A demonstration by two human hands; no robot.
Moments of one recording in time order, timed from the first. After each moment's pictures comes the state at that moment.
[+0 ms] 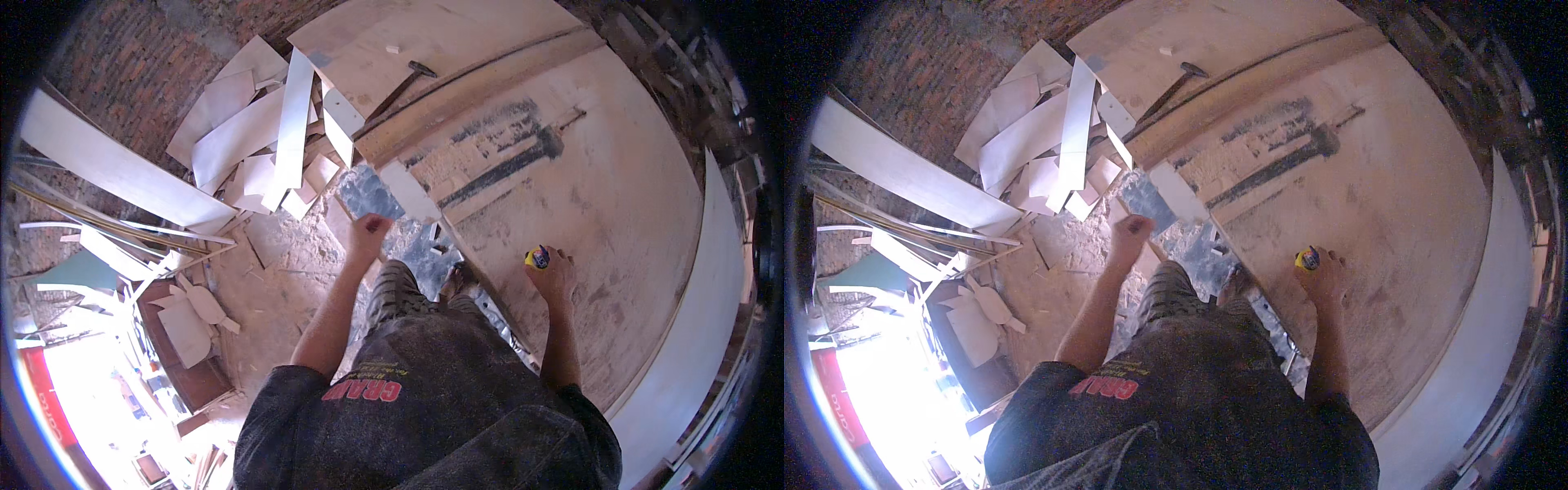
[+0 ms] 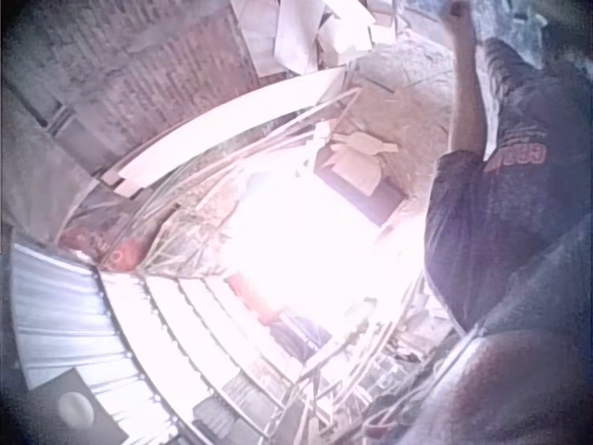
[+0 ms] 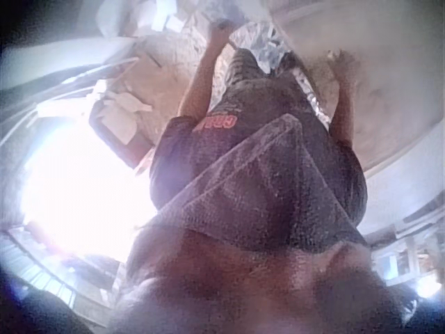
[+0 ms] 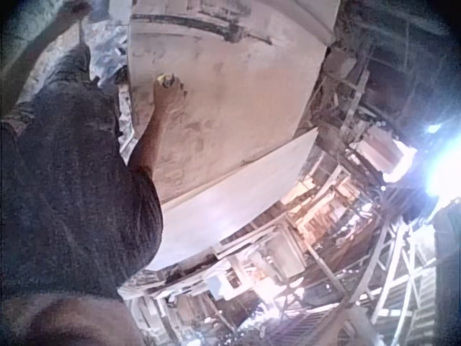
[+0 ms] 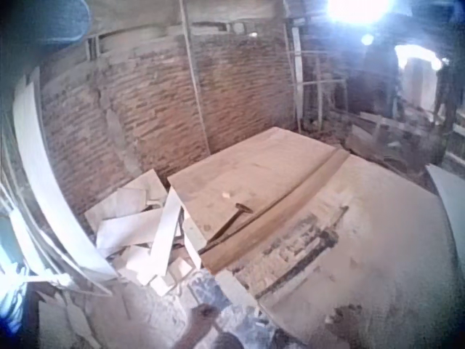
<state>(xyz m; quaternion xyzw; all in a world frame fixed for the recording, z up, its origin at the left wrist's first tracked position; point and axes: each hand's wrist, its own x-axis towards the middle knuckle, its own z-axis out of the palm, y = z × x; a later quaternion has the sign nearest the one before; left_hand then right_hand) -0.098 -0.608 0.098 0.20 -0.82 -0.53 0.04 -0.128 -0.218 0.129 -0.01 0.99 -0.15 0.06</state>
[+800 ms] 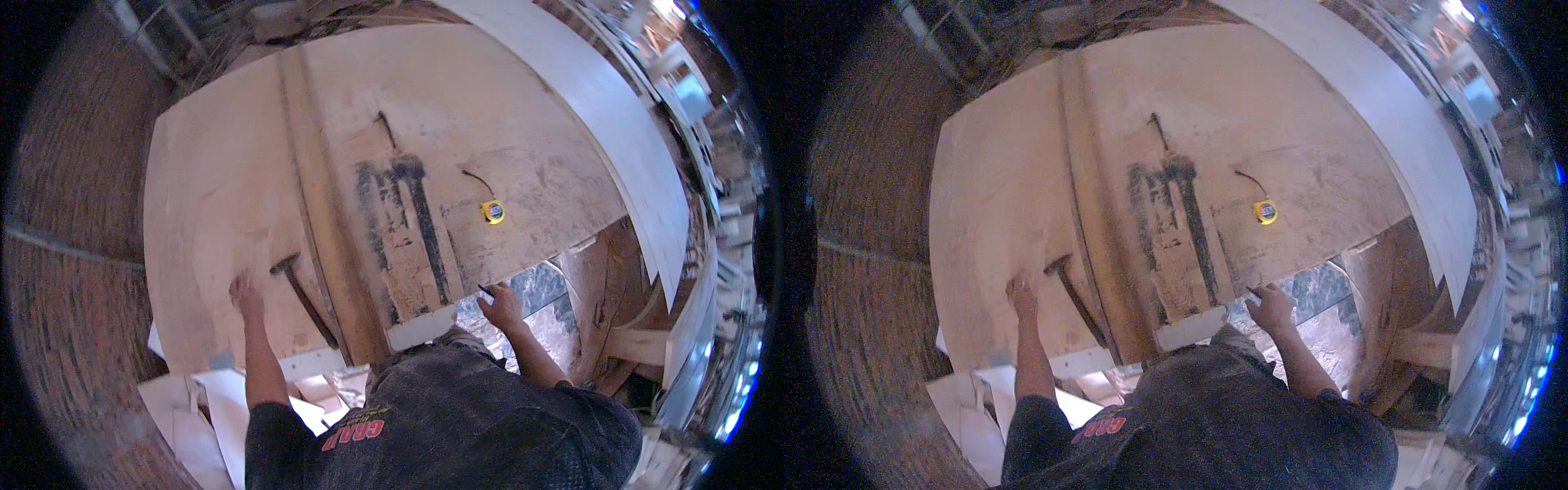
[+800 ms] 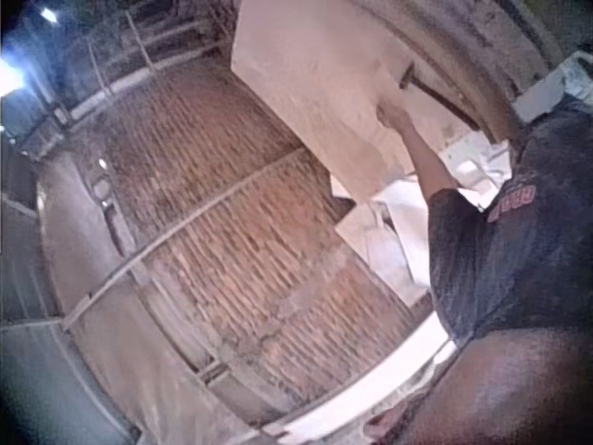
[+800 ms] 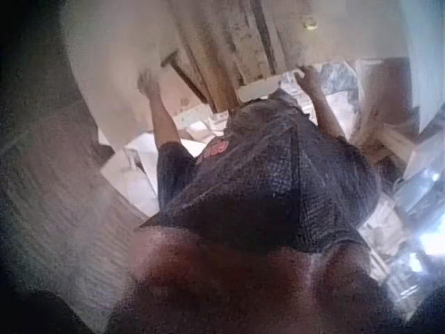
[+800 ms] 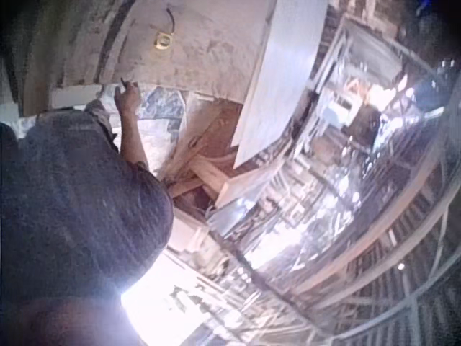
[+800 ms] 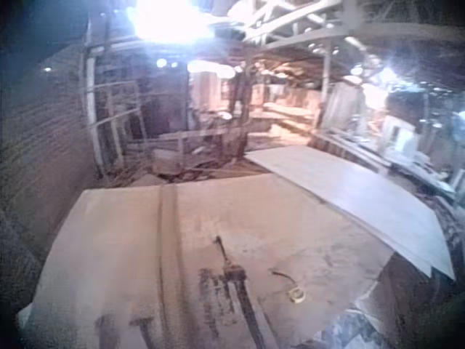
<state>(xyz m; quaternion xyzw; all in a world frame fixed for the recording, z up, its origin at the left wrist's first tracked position) -0.673 -0.809 -0.067 -0.35 -0.92 -0.13 0.11 -0.149 -0.461 0.121 0.48 0.85 -0.20 0.02</state>
